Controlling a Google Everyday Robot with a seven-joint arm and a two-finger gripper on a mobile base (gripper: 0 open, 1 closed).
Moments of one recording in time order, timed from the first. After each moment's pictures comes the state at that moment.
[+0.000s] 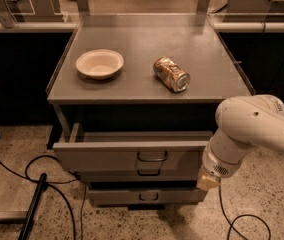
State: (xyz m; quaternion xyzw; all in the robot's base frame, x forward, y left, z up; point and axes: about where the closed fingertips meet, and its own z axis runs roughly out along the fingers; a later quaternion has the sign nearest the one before) arm 0.425 -0.180 0.662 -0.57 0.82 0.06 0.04
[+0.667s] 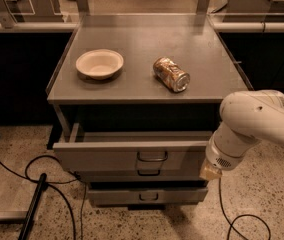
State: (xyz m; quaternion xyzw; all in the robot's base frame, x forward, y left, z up) arm 0.444 -0.192 0.665 -0.55 0.83 0.05 0.05
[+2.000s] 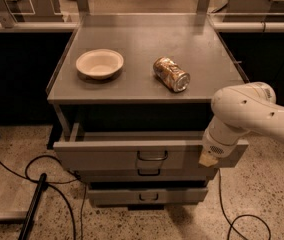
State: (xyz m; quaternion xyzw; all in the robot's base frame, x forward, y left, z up) arm 0.502 -0.203 0.650 -0.54 0.84 0.00 0.07
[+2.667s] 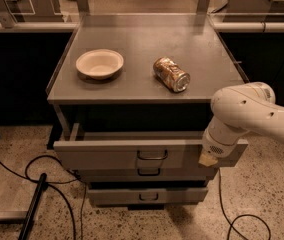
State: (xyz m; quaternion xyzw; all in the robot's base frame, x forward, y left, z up) arm 0.502 -0.203 0.650 -0.54 0.84 0.00 0.07
